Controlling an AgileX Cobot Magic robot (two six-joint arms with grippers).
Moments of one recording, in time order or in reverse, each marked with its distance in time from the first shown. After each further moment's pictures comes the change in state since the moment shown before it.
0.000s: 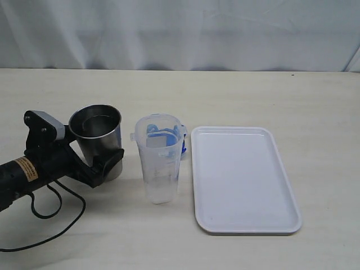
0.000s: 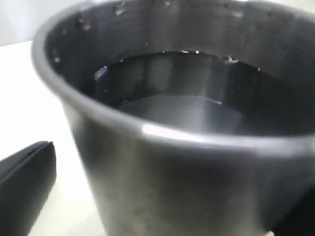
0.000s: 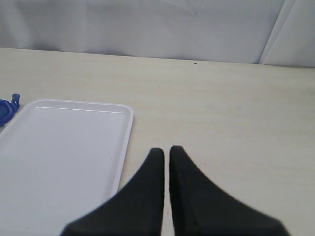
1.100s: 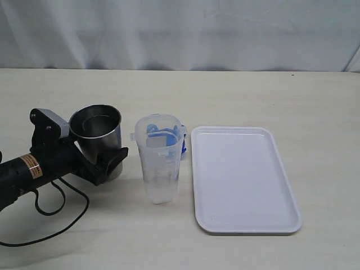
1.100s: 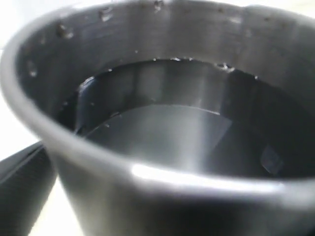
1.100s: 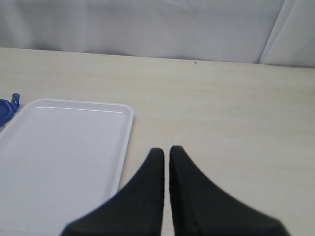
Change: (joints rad) left arm 0.000 0.028 -0.043 0.042 -0.006 -0.018; right arm 0.000 0.000 0.000 0.000 0.002 0.000
